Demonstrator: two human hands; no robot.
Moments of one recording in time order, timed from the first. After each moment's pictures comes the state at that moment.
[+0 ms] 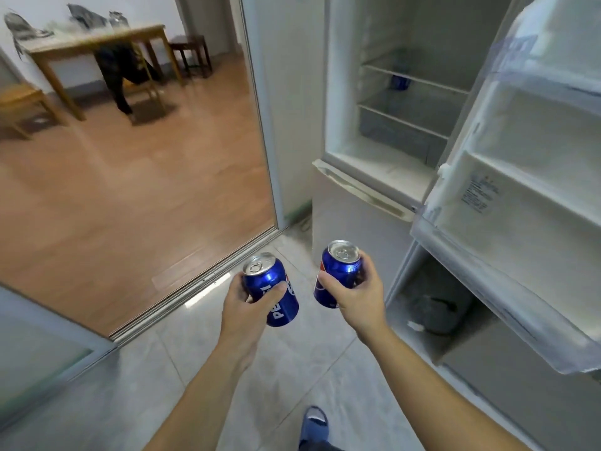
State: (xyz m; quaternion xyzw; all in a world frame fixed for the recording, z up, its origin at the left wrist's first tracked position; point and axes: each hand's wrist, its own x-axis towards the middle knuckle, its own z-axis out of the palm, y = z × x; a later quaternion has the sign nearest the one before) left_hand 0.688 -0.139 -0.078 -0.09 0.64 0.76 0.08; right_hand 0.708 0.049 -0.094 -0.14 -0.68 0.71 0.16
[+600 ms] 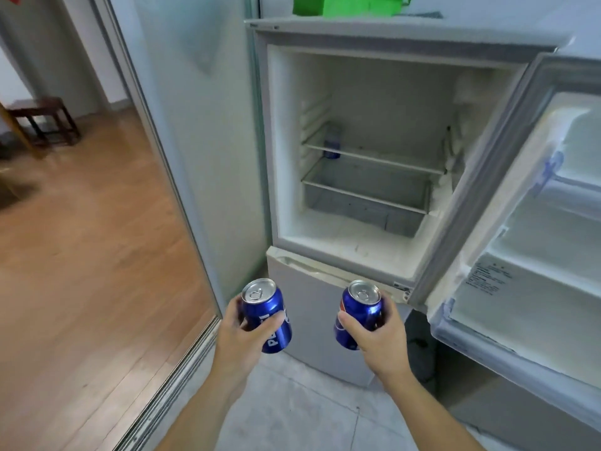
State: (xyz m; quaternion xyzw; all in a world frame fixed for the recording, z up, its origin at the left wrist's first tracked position) left_hand 0.346 -0.108 -0.060 0.09 0.66 0.72 0.21; right_hand 0.483 0.079 -0.070 -0.31 -0.68 0.59 0.31
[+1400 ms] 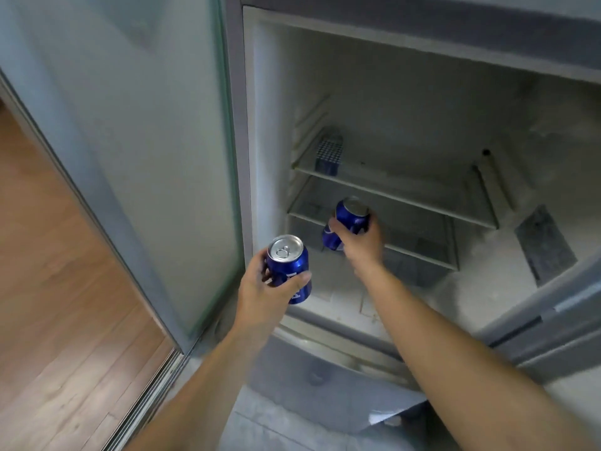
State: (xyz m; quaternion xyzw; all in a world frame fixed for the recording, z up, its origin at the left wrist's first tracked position) left_hand 0.119 0.116 -0.057 0.17 0.64 0.71 0.23; right_hand 0.155 0.325 -0.051 -0.38 -0.66 0.54 0.36
